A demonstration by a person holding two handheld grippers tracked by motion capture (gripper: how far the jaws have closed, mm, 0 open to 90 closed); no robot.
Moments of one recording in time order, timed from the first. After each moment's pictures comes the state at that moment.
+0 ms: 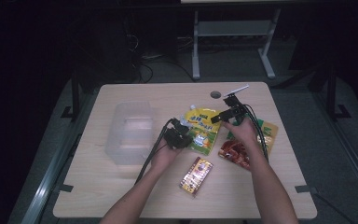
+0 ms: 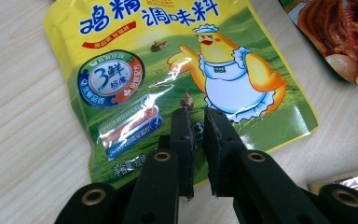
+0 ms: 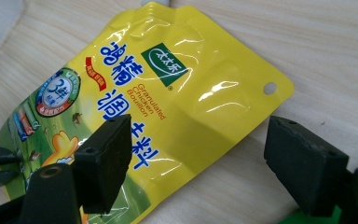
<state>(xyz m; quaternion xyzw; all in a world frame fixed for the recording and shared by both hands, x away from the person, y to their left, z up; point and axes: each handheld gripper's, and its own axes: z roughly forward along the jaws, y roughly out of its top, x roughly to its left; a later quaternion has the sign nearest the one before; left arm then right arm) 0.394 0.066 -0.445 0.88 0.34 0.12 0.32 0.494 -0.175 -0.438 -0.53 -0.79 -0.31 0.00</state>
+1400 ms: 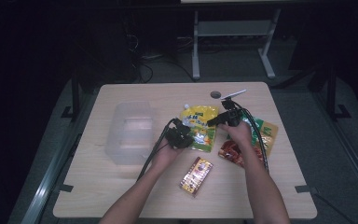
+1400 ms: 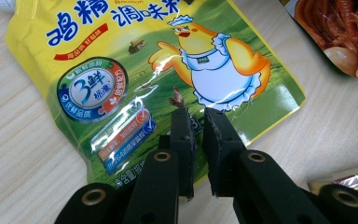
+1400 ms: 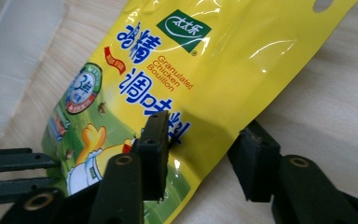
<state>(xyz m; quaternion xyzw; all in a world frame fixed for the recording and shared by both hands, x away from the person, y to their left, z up) 0.396 0.063 -0.446 0.89 0.32 0.11 0.31 0.502 -0.171 -0.463 -0.52 -0.77 -0.35 0.10</state>
